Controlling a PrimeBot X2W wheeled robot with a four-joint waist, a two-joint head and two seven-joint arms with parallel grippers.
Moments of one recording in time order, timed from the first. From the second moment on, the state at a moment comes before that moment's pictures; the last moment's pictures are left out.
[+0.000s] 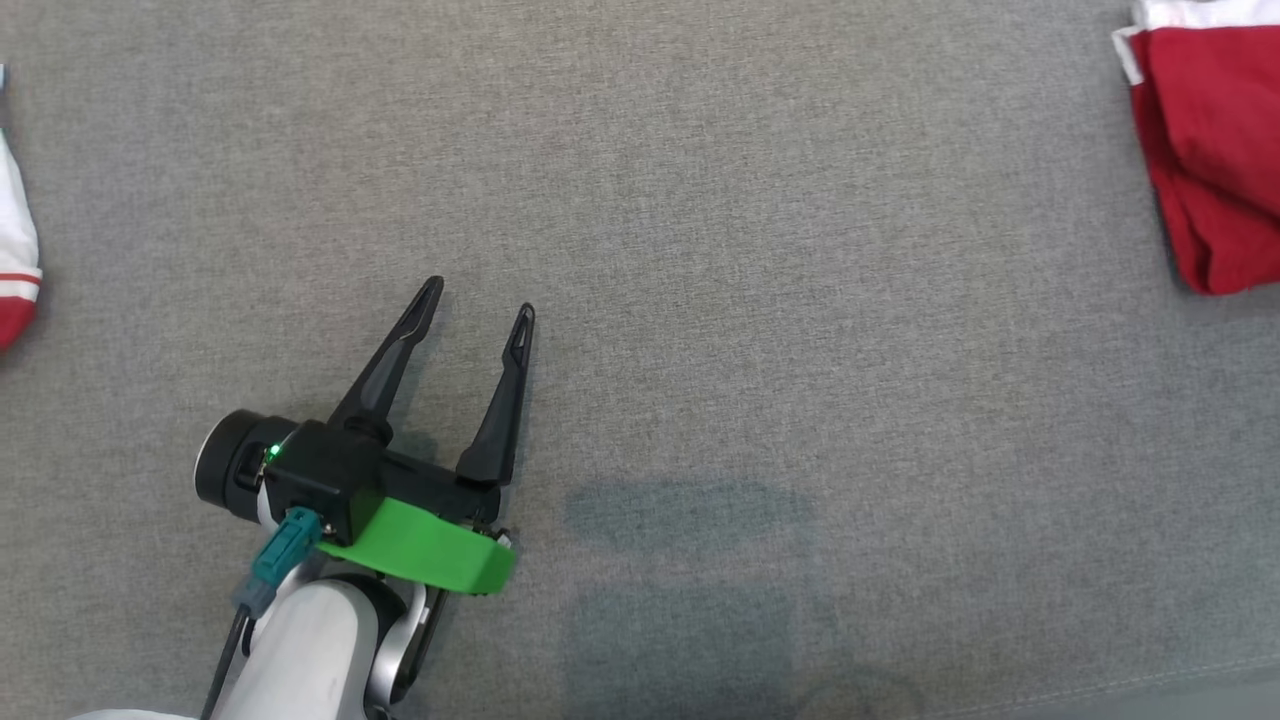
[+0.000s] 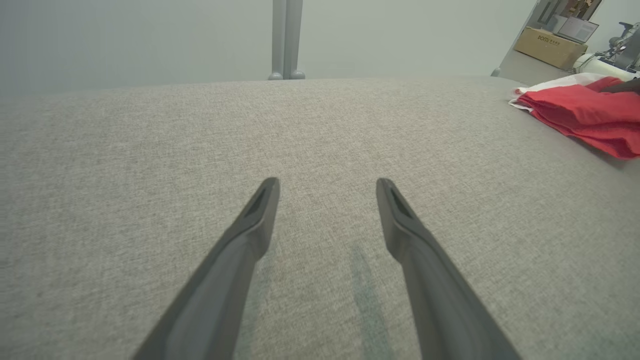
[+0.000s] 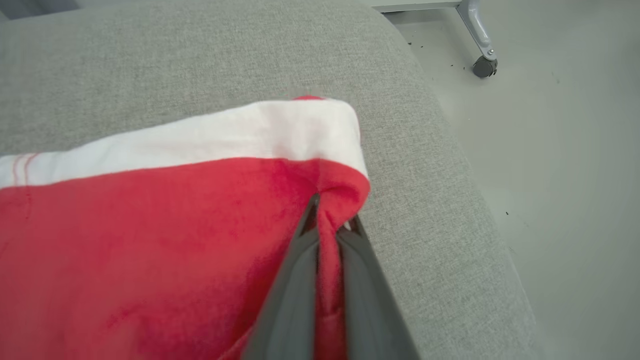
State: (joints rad) left arm -0.24 0.16 -0.33 -0.05 -0.23 -0.09 -0.13; right arm -0.89 -0.60 -0.06 0.74 0.38 0.13 0.37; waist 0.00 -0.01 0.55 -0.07
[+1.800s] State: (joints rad) left arm -0.08 0.15 -0.21 0.18 -0.33 -0.05 -0.26; right arm -0.08 -0.29 -0.15 0.04 0.20 0.13 -0.18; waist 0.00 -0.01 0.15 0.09
